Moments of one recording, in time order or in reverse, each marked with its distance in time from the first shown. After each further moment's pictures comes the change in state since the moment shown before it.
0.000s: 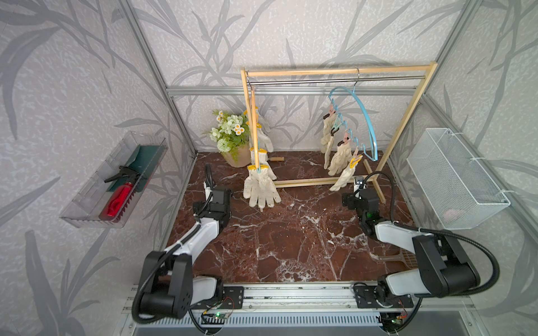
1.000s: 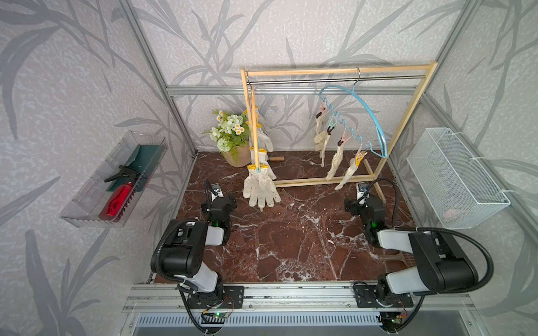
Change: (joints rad) left arm 0.017 0.192 -0.280 0.887 0.262 0.083; right arm -0.063 0.068 -0.201 0.258 -0.184 0.005
